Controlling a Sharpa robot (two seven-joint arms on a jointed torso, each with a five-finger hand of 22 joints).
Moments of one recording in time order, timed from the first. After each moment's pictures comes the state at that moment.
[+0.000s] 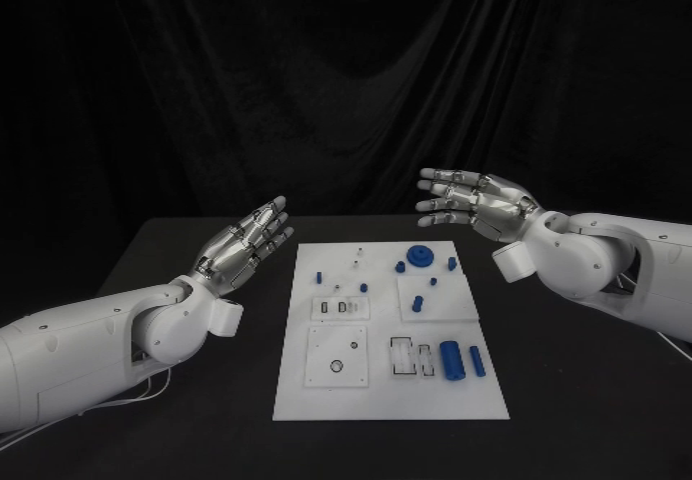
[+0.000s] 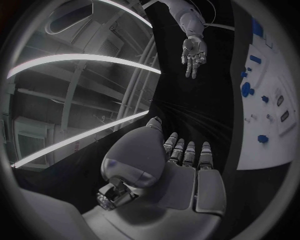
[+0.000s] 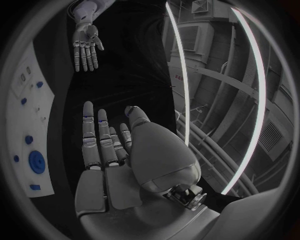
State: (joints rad) left arm 1.19 -0.90 -0.21 1.42 0.06 0.12 0.67; left_hand 1.35 0.29 -0.20 0.29 0.40 0.25 -0.01 0.04 0.03 0.08 -0.02 0.04 0.02 0.02 0.02 0.00 0.01 0.15 0.01 0.11 0.00 0.00; right arm 1.41 -0.92 -0.24 1.51 0.09 0.01 0.37; right_hand 1.57 0.18 -0.13 0.04 0.63 0.42 0.11 0.29 0.06 0.28 0.16 0.42 0.07 0.71 0.14 0.50 0.11 0.16 0.74 0.22 0.58 0.29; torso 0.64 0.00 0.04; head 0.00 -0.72
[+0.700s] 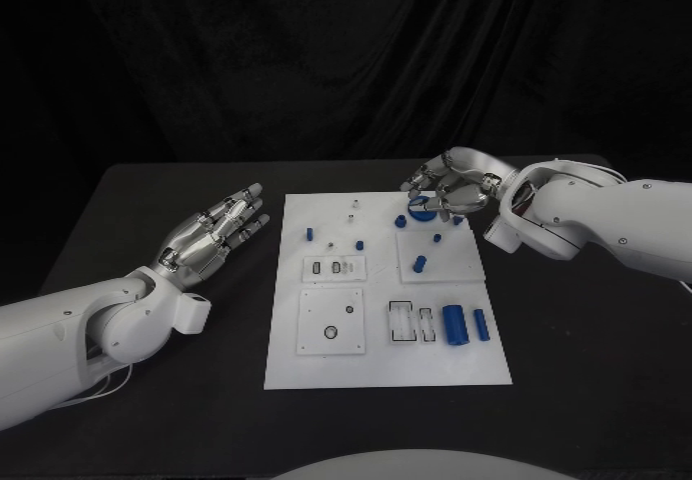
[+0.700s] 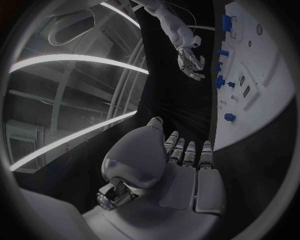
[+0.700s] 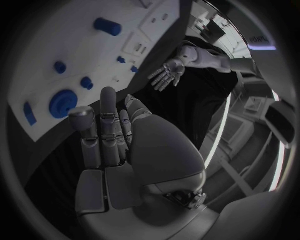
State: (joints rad) left arm 1.19 -0.97 -0.21 1.47 -0.07 0.12 0.68; left_hand 1.38 0.28 -0.19 0.28 0.43 0.26 0.00 0.05 0.04 0.09 -0.01 0.06 0.02 0.02 0.03 0.00 0.01 0.15 0.01 0.12 0.00 0.00; right arm 1.47 -0.93 -0.25 1.53 -0.98 -0.28 0.09; right_hand 1.58 0.00 0.04 0.14 0.26 0.73 0.11 0.27 0.07 0.77 0.12 0.44 0.06 1.24 0.03 0.95 0.29 0.13 1.24 0.14 1.27 0.96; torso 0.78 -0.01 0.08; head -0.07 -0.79
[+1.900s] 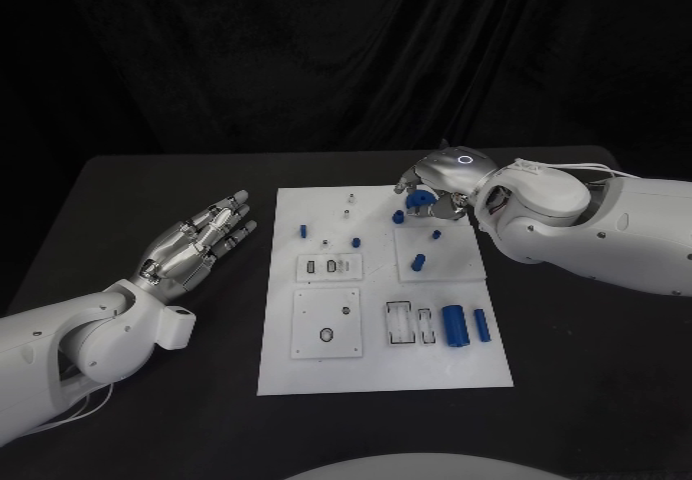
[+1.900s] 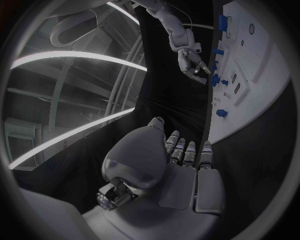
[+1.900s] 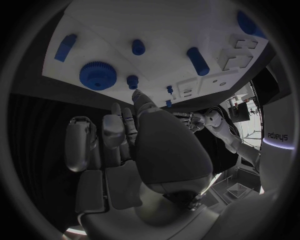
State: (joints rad) left arm 1.19 -1.00 -0.21 1.52 -0.08 0.11 0.68; left_hand 1.40 0.29 -0.16 0.27 0.46 0.28 0.02 0.05 0.04 0.08 0.00 0.06 0.02 0.02 0.03 0.00 0.01 0.15 0.01 0.13 0.00 0.00; right arm 1.47 -0.91 -0.25 1.60 -1.74 -0.32 -0.21; right_hand 1.53 -0.08 0.09 0.20 0.24 0.79 0.09 0.19 0.09 0.83 0.11 0.40 0.07 1.40 0.01 1.27 0.82 0.09 1.40 0.12 1.43 1.27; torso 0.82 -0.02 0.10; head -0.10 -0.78
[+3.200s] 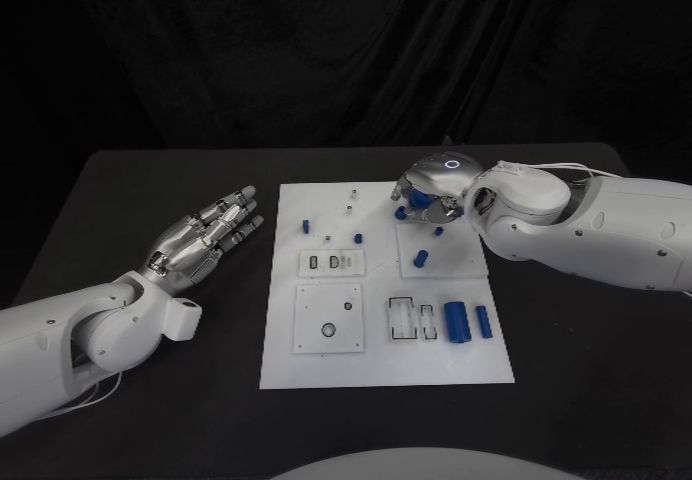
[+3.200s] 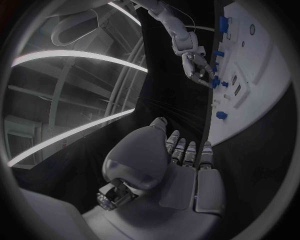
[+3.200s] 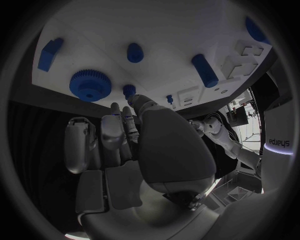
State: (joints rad) left arm 1.19 -0.98 -0.21 1.49 -0.08 0.13 0.68; left_hand 1.43 0.29 -0.11 0.25 0.47 0.28 0.02 0.05 0.04 0.07 0.02 0.06 0.02 0.02 0.04 0.00 0.01 0.15 0.01 0.14 0.00 0.00; right arm 1.45 -0.84 -0.25 1.52 -1.75 -0.28 -0.19; right_hand 1.49 -0.14 0.28 0.18 0.48 0.85 0.11 0.12 0.10 0.88 0.12 0.27 0.07 1.41 0.03 1.29 0.87 0.07 1.40 0.14 1.44 1.29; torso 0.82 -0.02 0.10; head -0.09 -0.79
